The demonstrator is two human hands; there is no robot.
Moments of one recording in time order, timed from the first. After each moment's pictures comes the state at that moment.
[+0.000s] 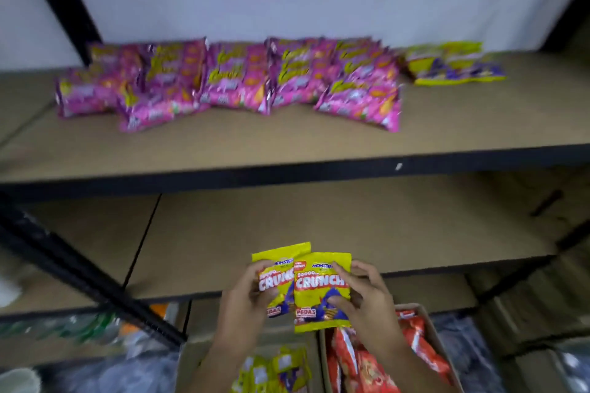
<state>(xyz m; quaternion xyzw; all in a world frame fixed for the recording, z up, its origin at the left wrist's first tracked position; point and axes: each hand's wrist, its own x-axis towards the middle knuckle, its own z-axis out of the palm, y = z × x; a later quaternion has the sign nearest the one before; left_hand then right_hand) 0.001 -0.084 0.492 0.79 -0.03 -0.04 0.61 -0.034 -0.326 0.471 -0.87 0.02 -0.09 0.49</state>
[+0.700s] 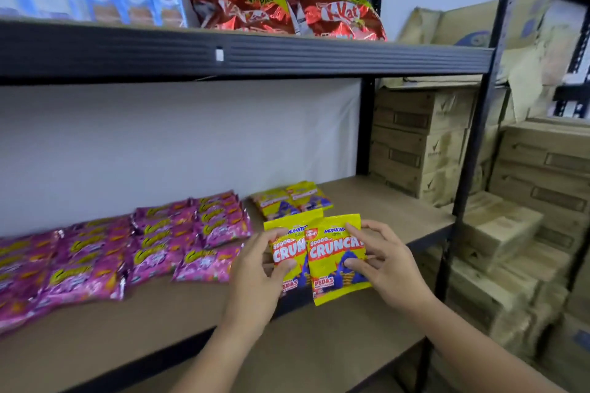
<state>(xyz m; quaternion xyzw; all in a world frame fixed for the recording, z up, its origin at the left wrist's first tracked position) 0.074 -0.336 0.770 0.72 -0.32 0.05 0.62 -0.020 -0.568 0.751 -0.82 0.03 -0.30 0.48</state>
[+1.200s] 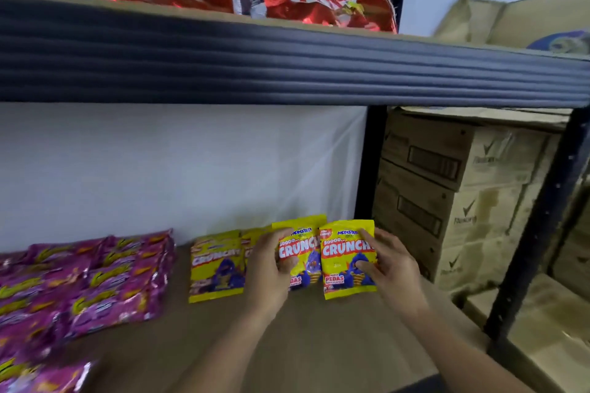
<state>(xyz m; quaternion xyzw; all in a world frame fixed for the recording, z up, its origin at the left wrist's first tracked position) 0.250 -0.609 0.759 0.77 -0.25 0.16 0.56 0.163 -0.838 0.755 -0.85 0.06 -0.32 0.42</state>
